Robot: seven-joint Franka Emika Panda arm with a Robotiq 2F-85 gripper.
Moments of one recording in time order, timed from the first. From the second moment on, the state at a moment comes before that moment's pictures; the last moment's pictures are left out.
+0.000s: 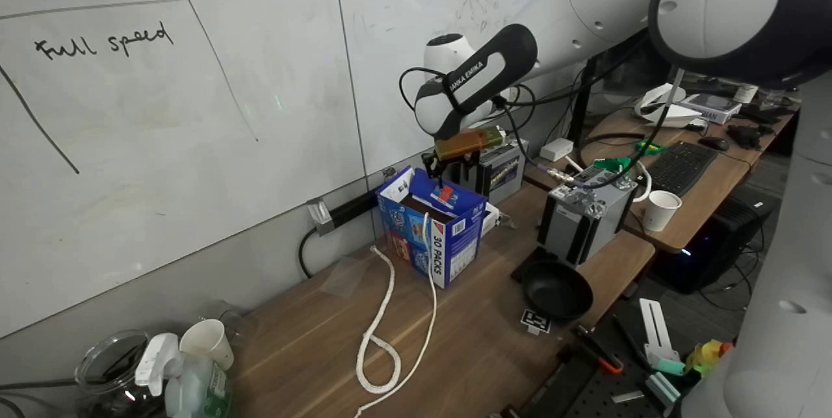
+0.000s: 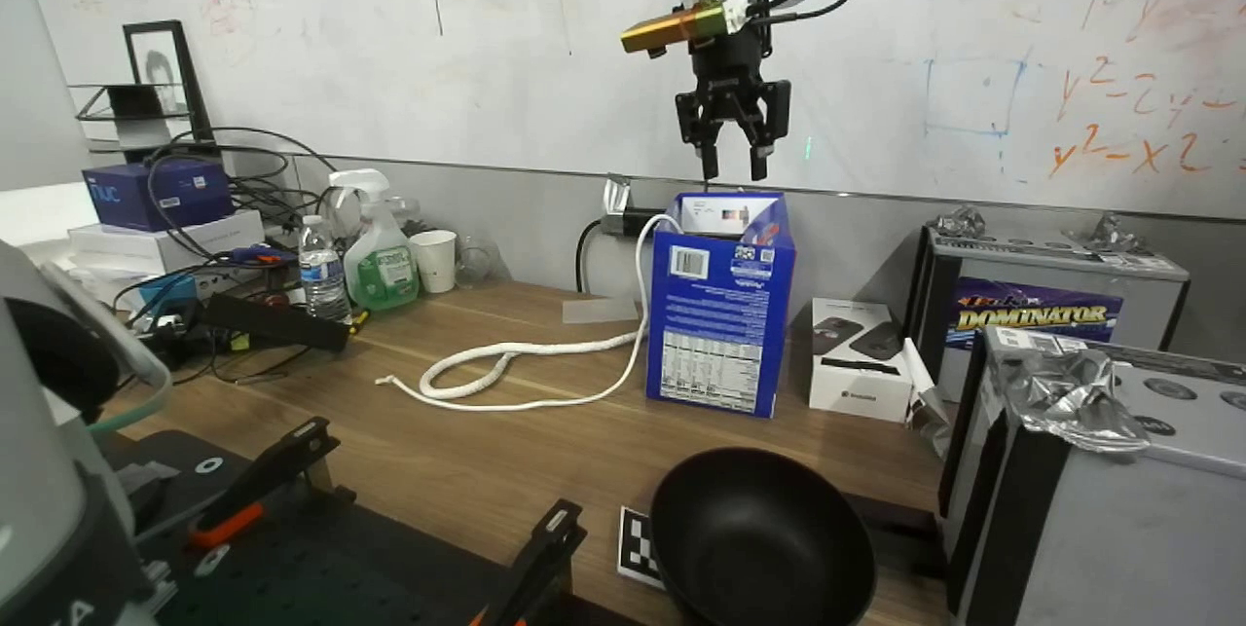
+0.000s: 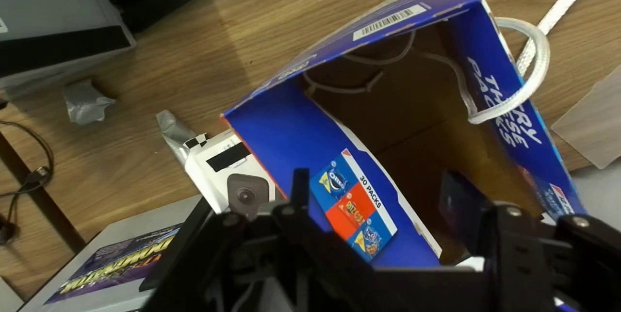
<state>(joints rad) -0.09 0.29 -0.04 -1.96 -0.17 2.31 0.36</state>
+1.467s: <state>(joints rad) 0.14 0.12 0.13 -2.48 0.32 2.53 0.51</state>
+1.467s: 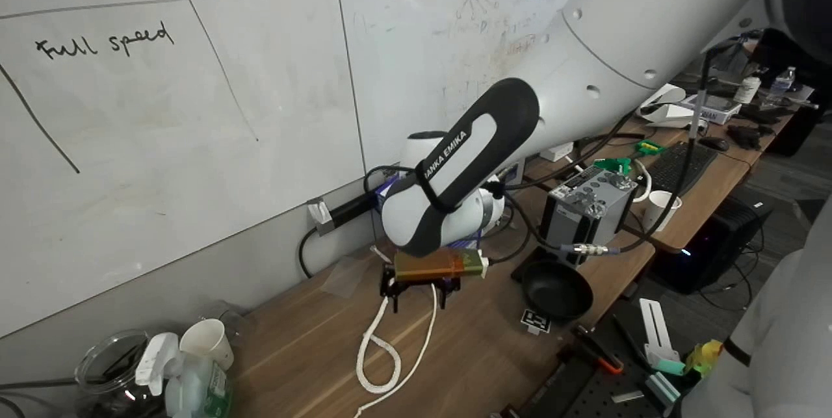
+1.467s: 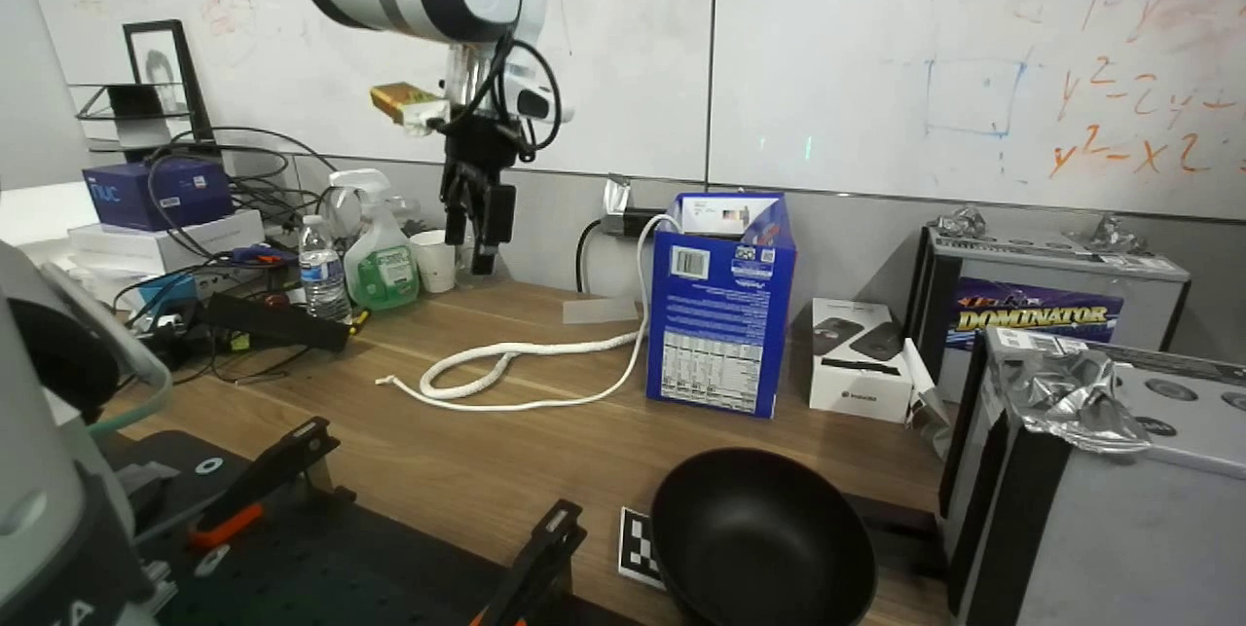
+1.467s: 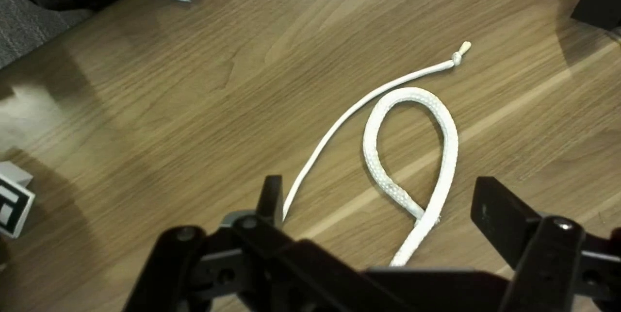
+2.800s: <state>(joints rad) 0.44 0.58 -0.08 -2.39 0.08 2.89 1.16</state>
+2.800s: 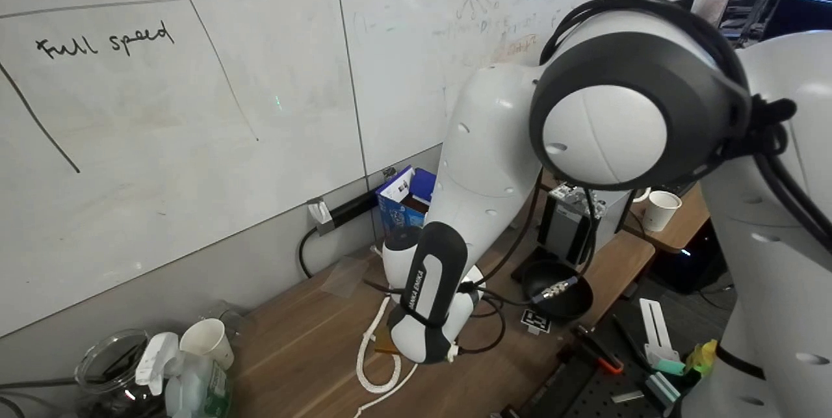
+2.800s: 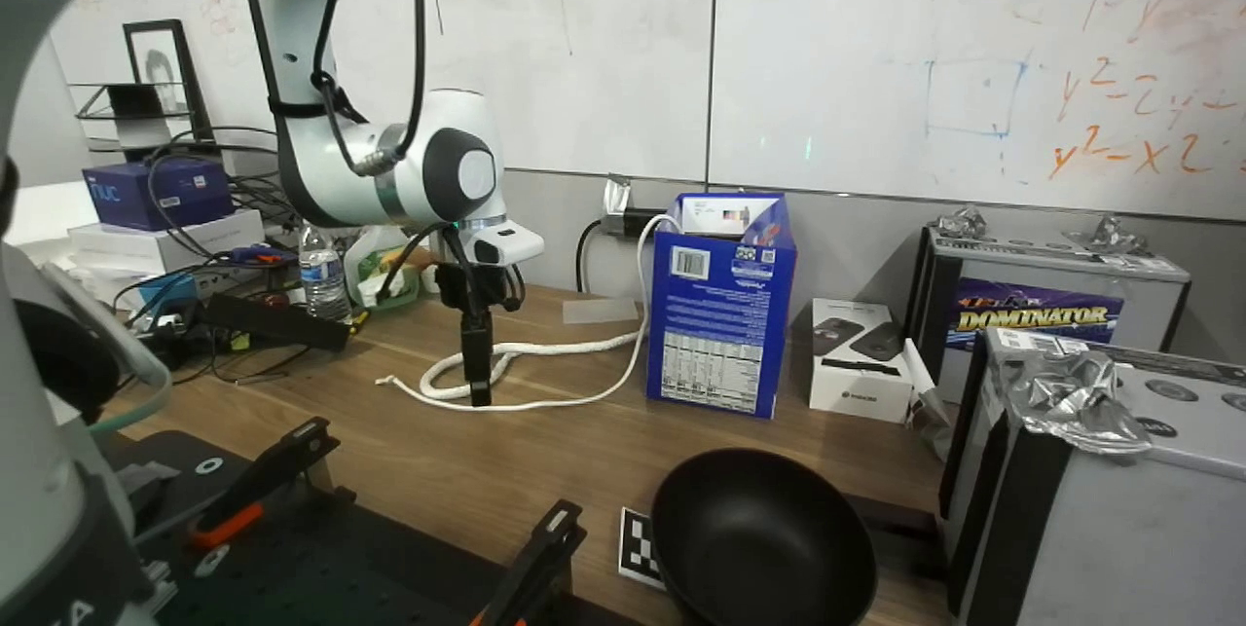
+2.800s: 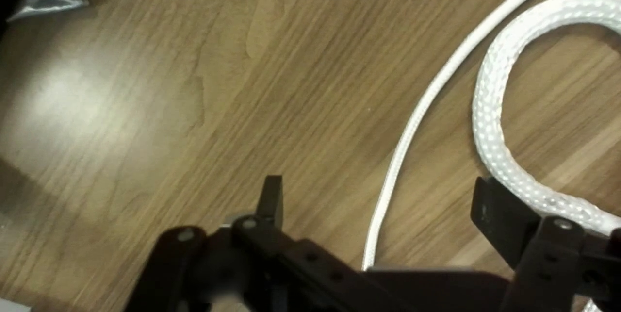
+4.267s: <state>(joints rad) 0.43 0.70 -0.09 -2.32 0.14 2.95 1.16</state>
